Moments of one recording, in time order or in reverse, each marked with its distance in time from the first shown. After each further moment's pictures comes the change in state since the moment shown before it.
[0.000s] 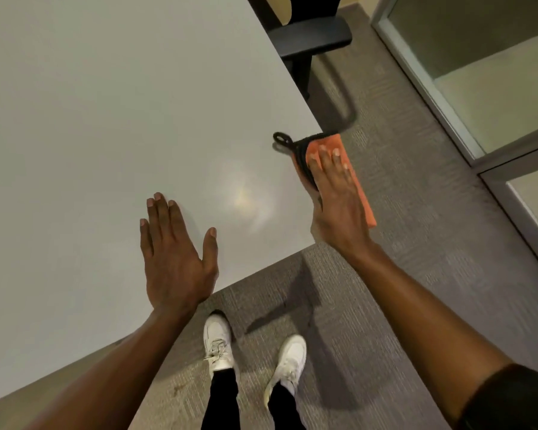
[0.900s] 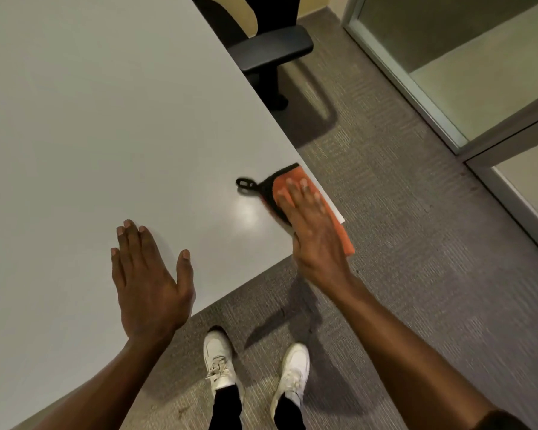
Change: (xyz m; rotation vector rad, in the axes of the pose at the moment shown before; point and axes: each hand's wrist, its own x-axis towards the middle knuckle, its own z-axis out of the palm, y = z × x) left_hand -0.001 0.008 -0.004 0.009 -0.014 -0.007; right_hand -0.040 -0.002 -0.006 0.179 0.034 -0.026
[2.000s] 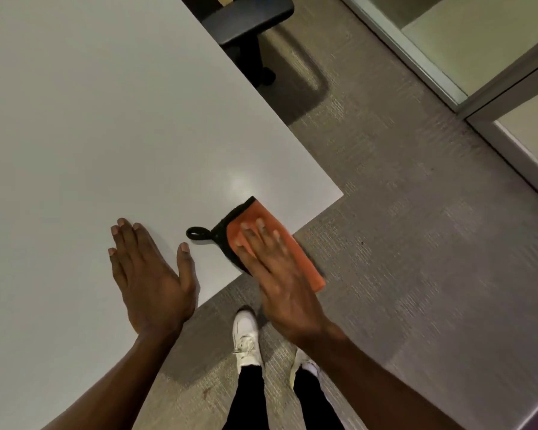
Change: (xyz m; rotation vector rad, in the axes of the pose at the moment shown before) left_hand 0.000 -0.005 0.006 -0.002 0.014 0.009; right_hand -0.077 -0.064 0.047 0.130 -0.018 -0.096
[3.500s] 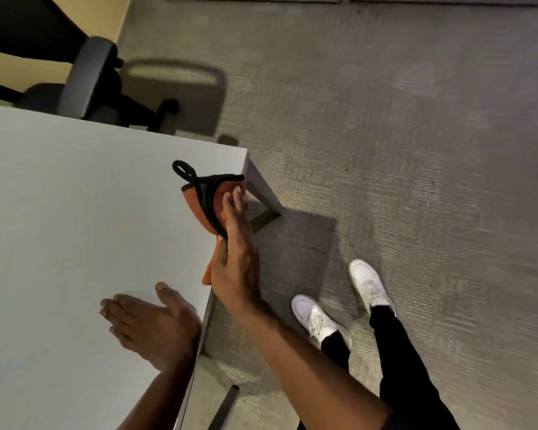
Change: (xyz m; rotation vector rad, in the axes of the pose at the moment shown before) left_hand -0.001 -0.006 0.007 0.047 0.009 0.037; right_hand 0.030 -0.060 0.033 0.596 0.946 0.781
